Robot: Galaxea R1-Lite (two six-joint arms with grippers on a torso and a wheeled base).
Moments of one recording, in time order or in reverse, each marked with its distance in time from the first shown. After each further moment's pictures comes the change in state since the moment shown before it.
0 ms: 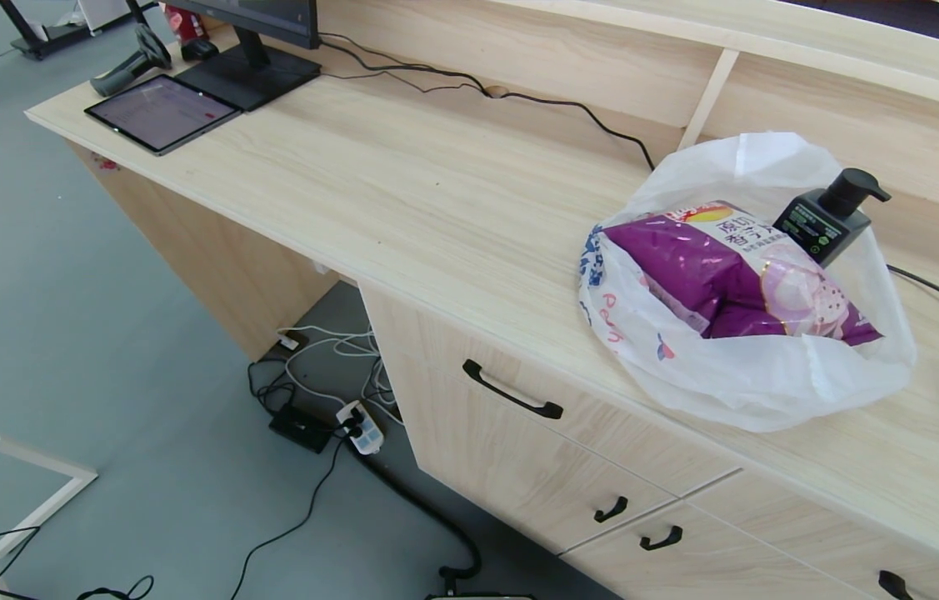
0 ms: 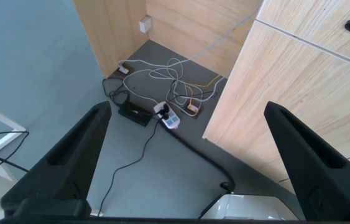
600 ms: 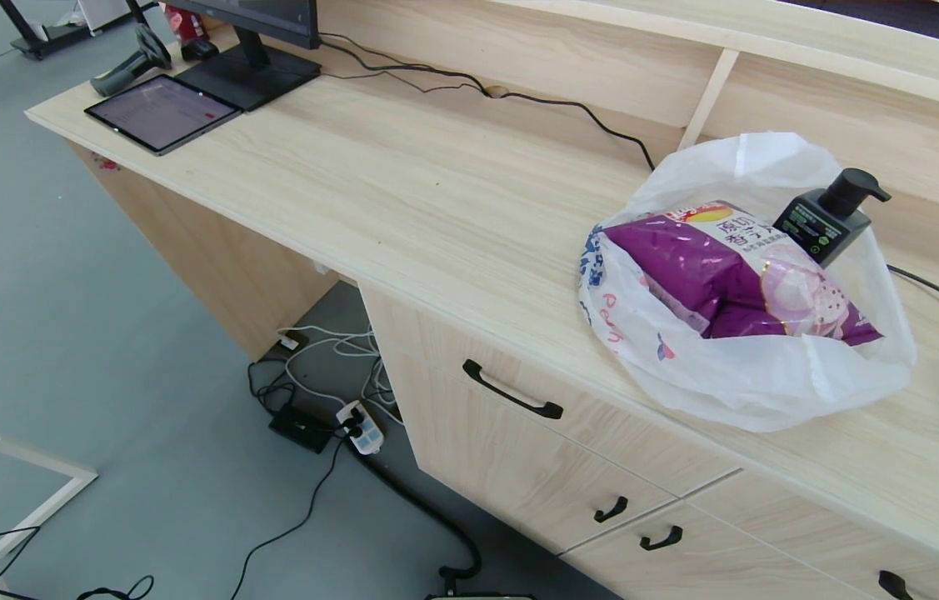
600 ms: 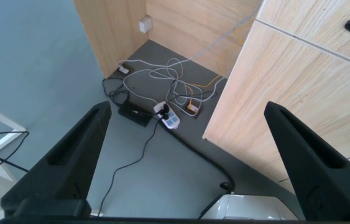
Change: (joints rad) left arm 0.000 0.000 0.000 0.000 0.000 0.000; right arm 0.000 0.000 0.000 0.000 0.000 0.000
